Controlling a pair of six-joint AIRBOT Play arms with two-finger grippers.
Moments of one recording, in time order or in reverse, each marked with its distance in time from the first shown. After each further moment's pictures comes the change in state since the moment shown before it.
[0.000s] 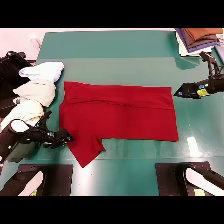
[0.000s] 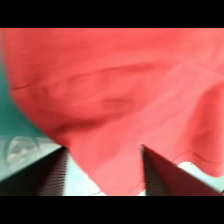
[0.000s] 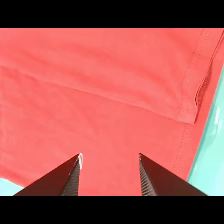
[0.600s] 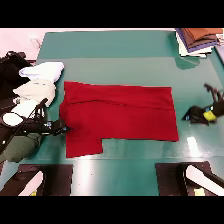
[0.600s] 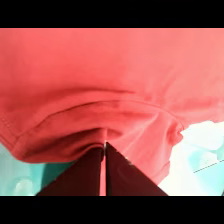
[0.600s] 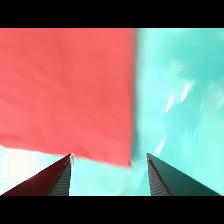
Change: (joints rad) left arm 0.000 0.006 0.134 -0.058 0.019 0.101; right arm -0.291 0.001 -0.311 -0.092 0.134 -0.003
